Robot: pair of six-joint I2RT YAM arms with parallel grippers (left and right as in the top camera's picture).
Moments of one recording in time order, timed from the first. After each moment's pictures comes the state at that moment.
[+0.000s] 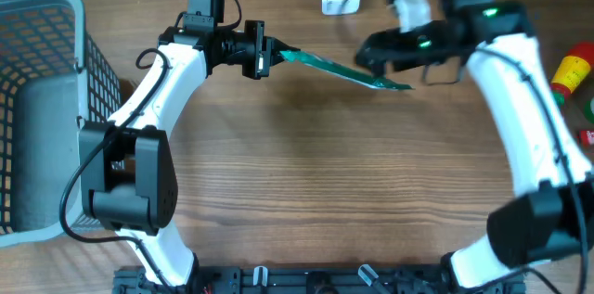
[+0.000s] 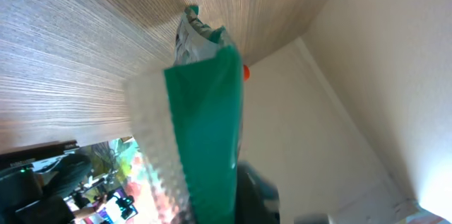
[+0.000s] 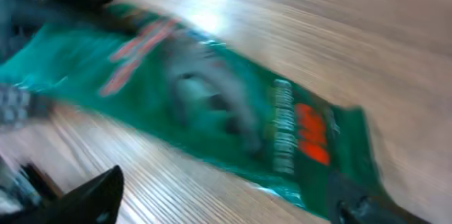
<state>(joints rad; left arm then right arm) -0.17 1.92 1.43 -0.49 1.00 -1.63 0.21 1.72 1.64 -1.06 -0.47 -0.15</state>
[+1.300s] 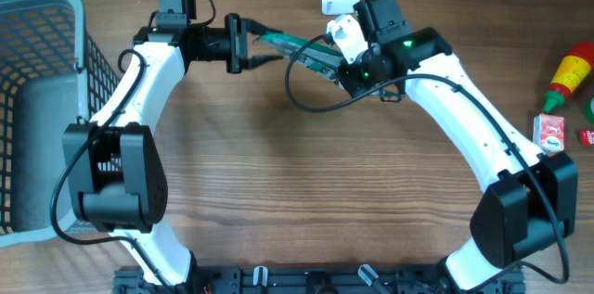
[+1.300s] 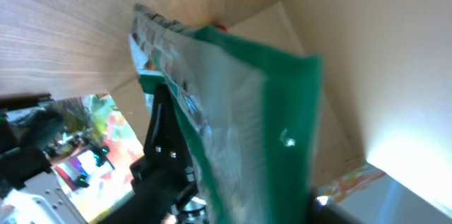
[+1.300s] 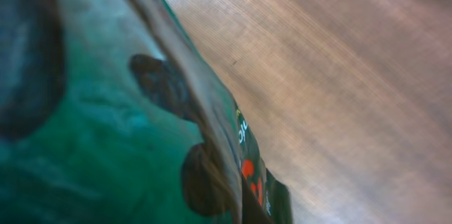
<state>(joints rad) -0.06 1.92 1.43 -0.49 1.21 -1.65 0.40 1.78 1.48 -0.84 -0.16 -0.27</state>
